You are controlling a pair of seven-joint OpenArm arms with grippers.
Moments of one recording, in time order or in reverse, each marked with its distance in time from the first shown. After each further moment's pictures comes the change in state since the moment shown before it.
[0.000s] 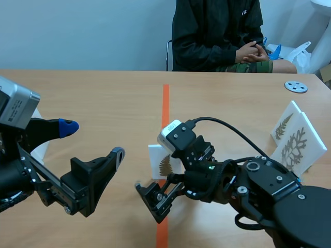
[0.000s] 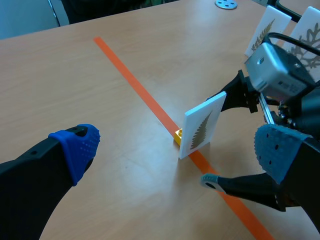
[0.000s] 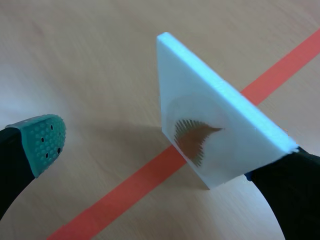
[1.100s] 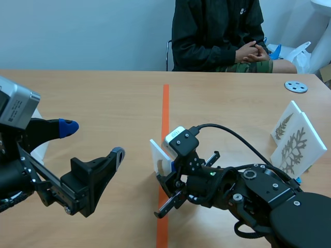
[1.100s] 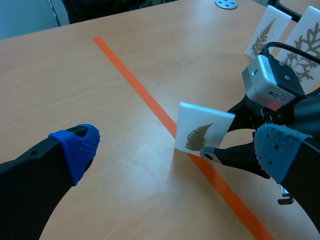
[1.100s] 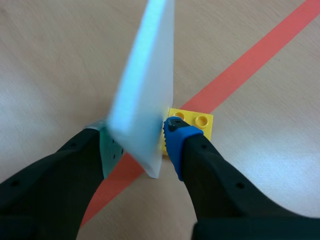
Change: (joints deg) left arm 0.0 0.0 0.0 0.0 0.0 0.0 0.0; right arm 0.0 -0.2 -0.3 -2.8 -1.0 -3.7 0.7
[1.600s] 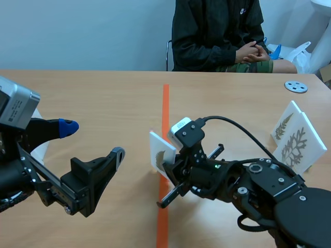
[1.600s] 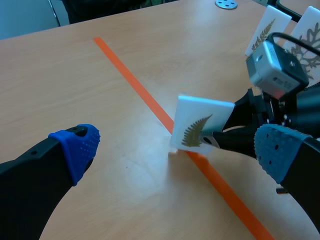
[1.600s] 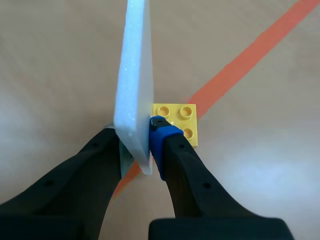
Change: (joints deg) left arm 0.0 0.0 0.0 0.0 0.0 0.0 0.0; right arm 0.0 0.2 2.7 2.0 0.0 0.0 1.4
